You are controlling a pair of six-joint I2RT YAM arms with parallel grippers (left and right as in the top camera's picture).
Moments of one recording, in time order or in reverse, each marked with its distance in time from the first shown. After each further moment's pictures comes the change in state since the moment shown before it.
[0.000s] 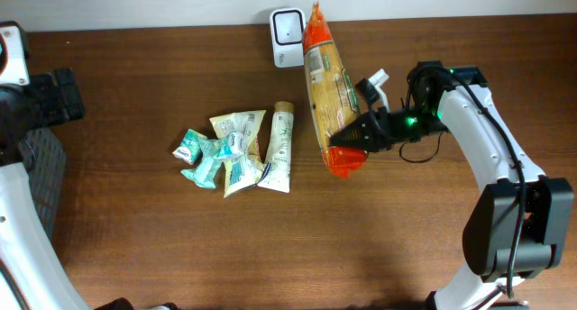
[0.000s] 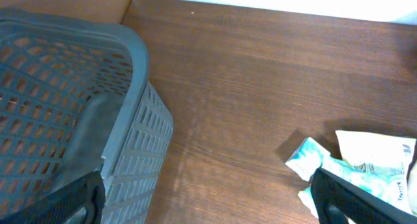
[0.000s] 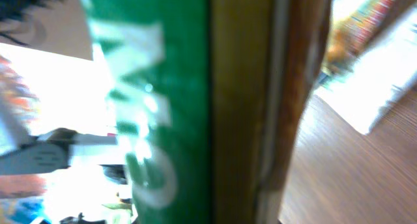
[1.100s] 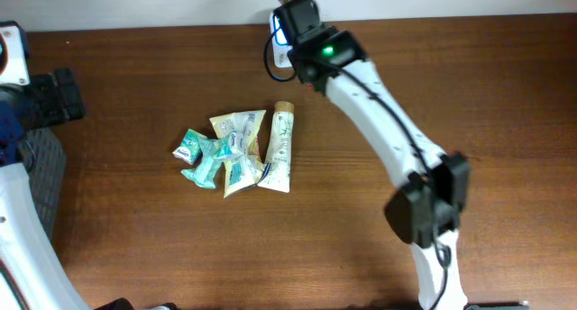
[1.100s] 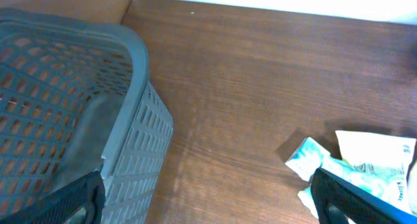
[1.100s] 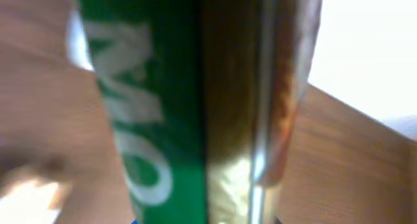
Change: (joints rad) left arm 0.000 0.000 0.000 0.000 0.000 0.000; right arm 0.453 0.389 0.698 0.500 1.919 0.409
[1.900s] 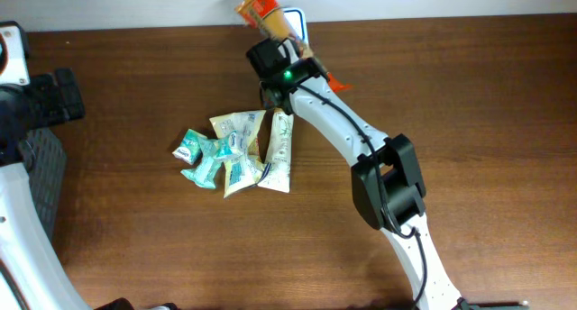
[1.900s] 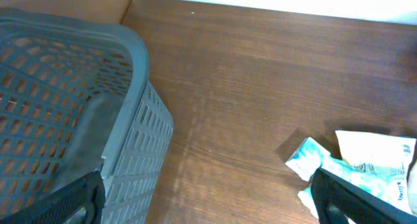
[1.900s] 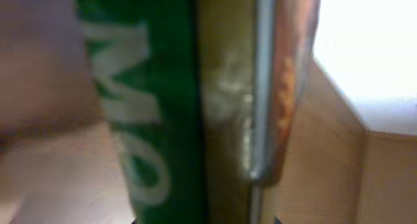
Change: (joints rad) left arm 0.000 0.000 0.000 0.000 0.000 0.000; right arm 0.069 0.195 -0.001 -0.039 0.132 -0.032
